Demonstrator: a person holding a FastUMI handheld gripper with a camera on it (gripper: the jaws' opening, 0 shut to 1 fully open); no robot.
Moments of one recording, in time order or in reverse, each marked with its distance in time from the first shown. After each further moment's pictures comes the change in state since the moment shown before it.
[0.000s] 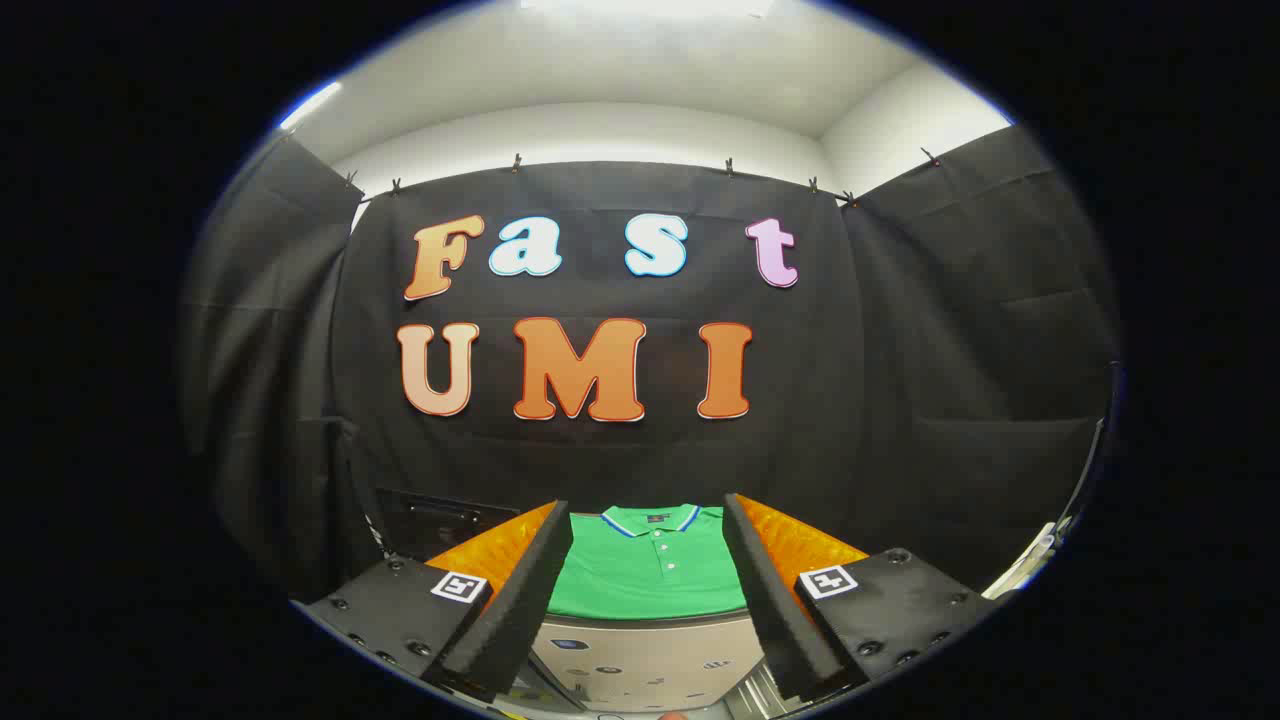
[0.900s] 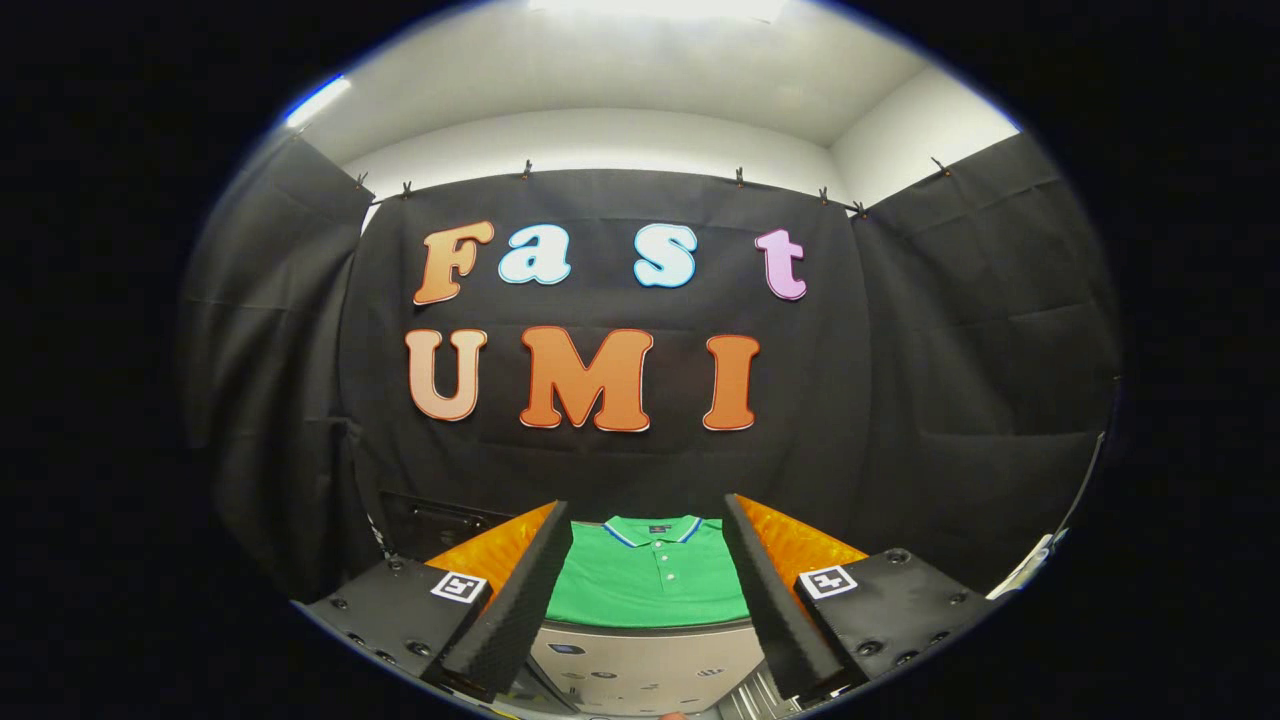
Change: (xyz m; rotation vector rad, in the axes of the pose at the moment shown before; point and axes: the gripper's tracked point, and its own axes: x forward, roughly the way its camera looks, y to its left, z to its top) arm 0.001 0.009 0.010 -0.012 -0.028 0.027
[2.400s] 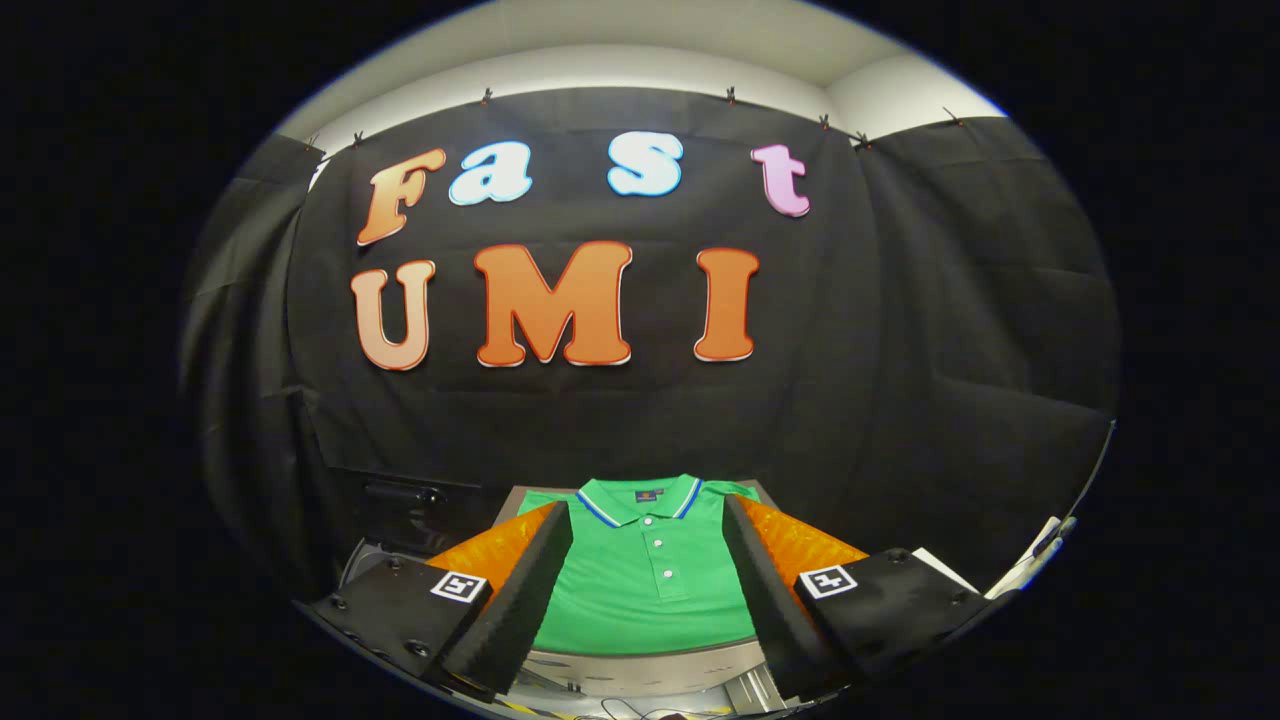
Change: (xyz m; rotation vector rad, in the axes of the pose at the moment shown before) arm 0.169 -0.019 -0.086 0.043 0.272 -0.044
